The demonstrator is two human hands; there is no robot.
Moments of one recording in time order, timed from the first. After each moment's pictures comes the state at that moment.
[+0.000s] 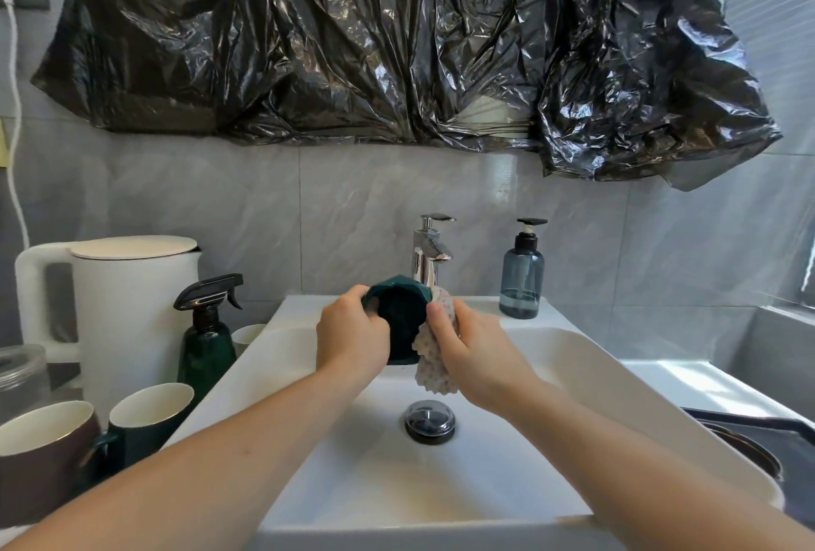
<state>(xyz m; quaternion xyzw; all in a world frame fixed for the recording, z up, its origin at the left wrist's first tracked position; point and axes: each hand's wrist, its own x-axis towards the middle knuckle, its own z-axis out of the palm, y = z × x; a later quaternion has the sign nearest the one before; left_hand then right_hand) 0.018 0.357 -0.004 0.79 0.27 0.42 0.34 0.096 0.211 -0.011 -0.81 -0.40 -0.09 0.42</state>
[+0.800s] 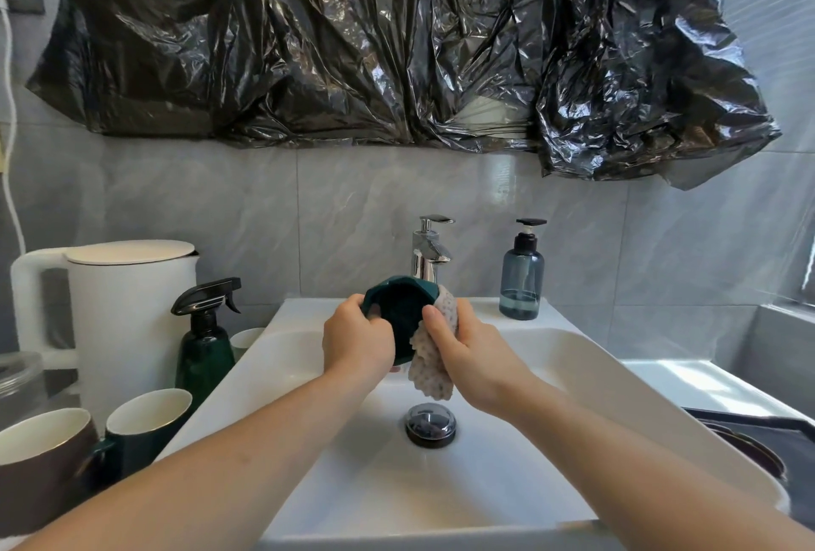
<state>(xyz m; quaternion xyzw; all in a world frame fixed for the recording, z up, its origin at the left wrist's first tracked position) 0.025 0.352 -0.002 0.76 0.30 0.41 0.41 0.092 0.209 -0.008 -0.79 -0.39 -0.01 0.47</state>
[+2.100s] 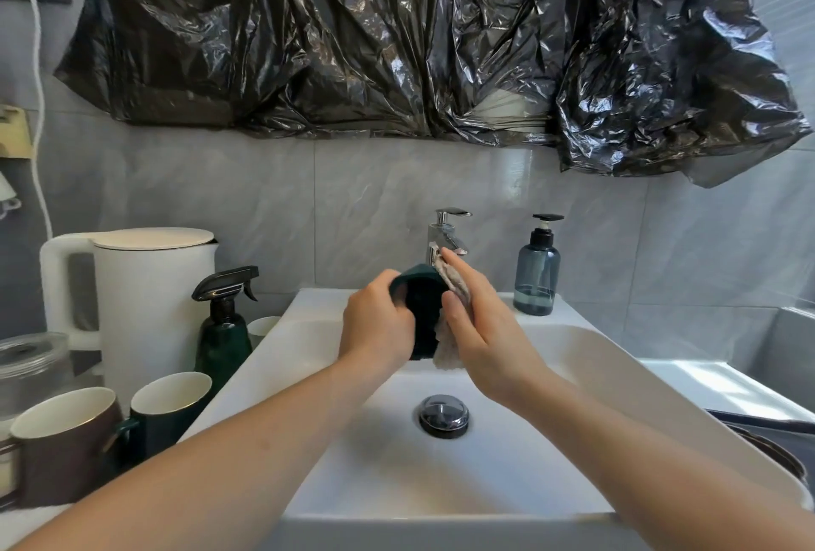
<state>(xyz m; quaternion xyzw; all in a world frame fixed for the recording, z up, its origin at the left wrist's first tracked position) 0.018 0.354 0.002 0.81 0.20 0.43 0.34 0.093 0.216 -0.009 -0.71 -0.49 -0.12 0.50</state>
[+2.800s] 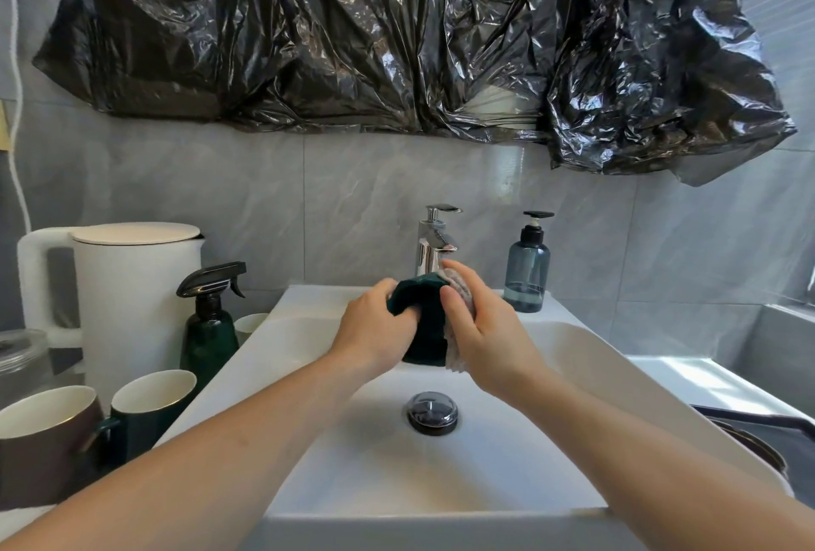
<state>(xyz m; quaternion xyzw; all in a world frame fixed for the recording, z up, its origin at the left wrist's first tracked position) 0.025 0.360 -0.005 0.83 0.16 0.33 0.42 0.098 0.209 -0.008 -0.74 -0.44 -0.13 0.50</state>
